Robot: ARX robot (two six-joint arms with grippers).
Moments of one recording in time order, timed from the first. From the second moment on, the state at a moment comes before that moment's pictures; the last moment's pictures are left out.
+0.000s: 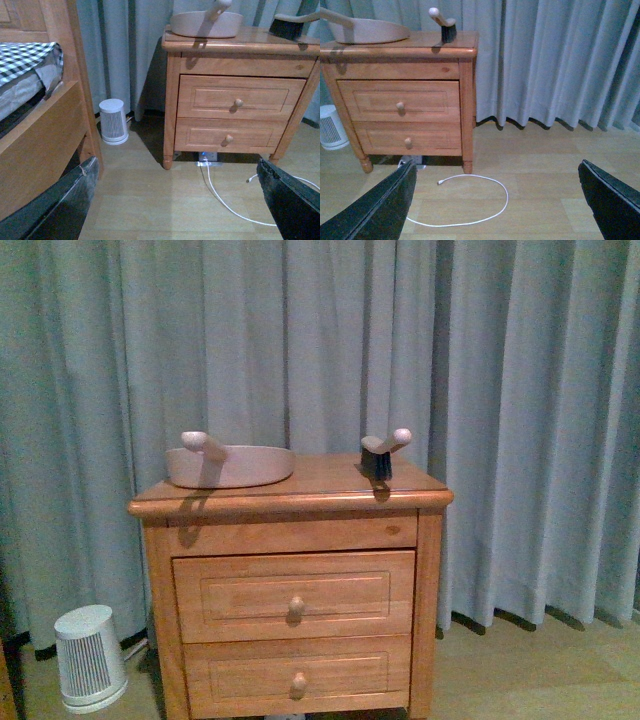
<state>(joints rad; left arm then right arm) 0.00 0.00 0.01 0.00 0.00 0.00 0.00 0.00 0.02 0.00 0.00 0.00</state>
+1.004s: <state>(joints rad) 0.00 0.00 0.01 0.00 0.00 0.00 0.00 0.00 0.02 0.00 0.00 0.00</state>
